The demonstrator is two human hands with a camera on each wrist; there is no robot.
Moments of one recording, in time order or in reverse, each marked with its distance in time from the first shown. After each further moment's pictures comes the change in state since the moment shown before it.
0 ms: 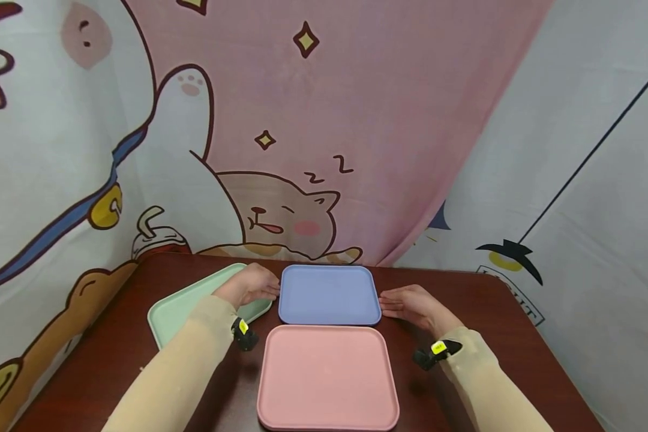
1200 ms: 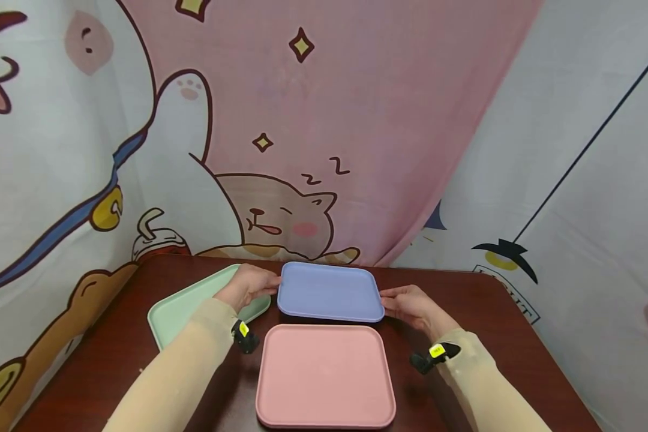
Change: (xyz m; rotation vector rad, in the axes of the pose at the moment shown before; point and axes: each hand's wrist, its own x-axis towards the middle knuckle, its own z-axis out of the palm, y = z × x) left_hand -0.005 0.000 0.009 -0.114 0.235 0.035; right_hand -0.010 -0.002 0.013 -0.026 0.031 -0.071
